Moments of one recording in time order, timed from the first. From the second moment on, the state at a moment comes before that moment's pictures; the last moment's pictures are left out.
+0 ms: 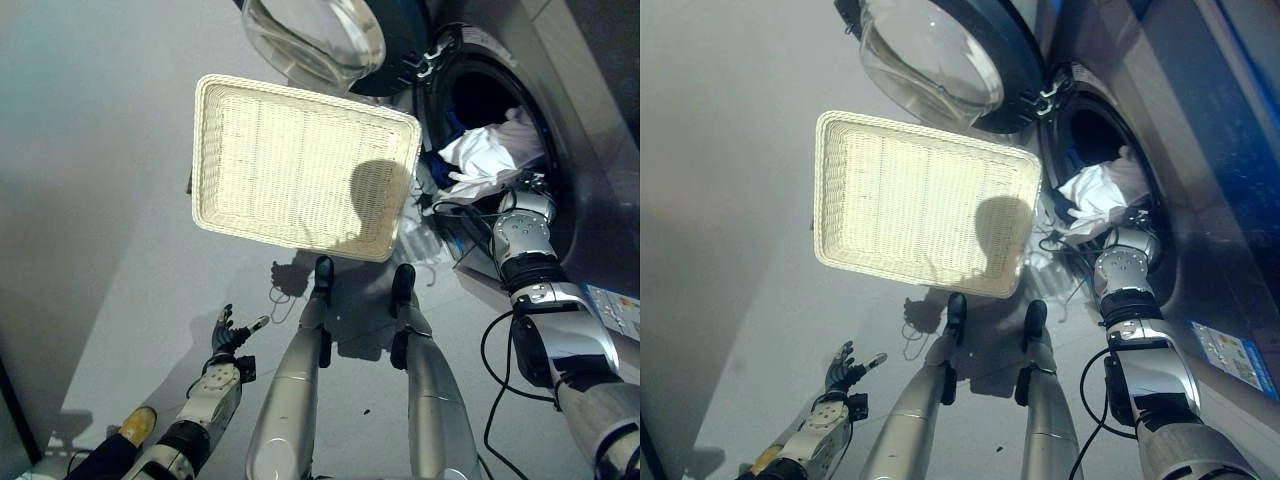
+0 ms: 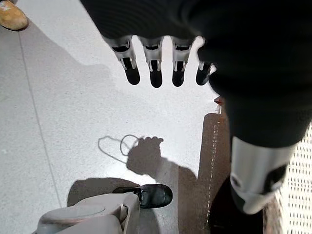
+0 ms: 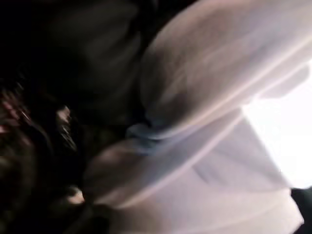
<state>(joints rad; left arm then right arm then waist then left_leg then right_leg) -0.23 0.39 -0.43 0.70 -0.54 -0.12 0.43 -1.02 -0.46 -0.06 0.86 1.77 -0.67 -0.58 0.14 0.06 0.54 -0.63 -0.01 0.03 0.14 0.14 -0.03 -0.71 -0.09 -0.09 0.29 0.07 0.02</state>
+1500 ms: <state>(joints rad) -0.20 0.37 -0.45 0.68 -0.57 -0.10 0.42 -0.79 -0.29 -0.08 0.70 1.76 -0.49 0.07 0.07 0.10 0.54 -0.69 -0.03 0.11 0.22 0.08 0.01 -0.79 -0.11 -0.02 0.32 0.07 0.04</state>
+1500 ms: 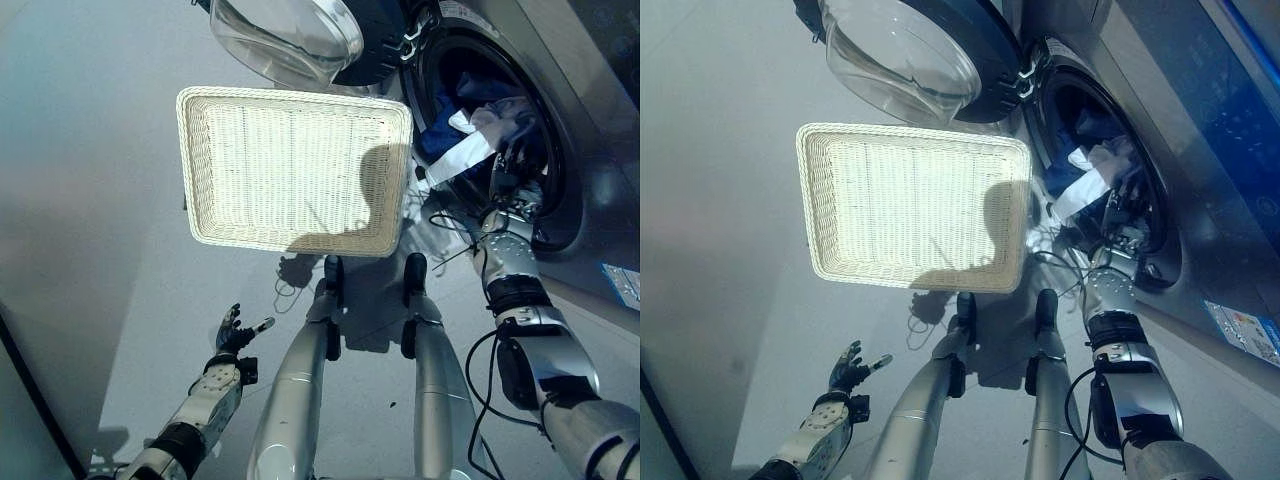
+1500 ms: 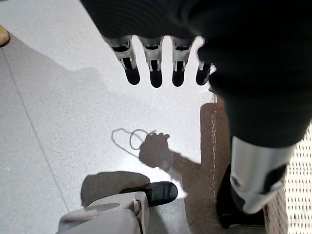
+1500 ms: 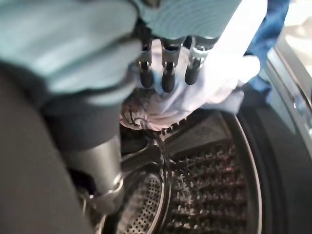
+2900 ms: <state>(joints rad) -0.28 0.25 -0.45 0.78 -0.58 -0.19 0.42 -0.89 -0.36 0.04 1.18 1.16 -0.15 -0.12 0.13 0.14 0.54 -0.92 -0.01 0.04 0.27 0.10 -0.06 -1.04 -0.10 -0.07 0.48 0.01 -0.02</state>
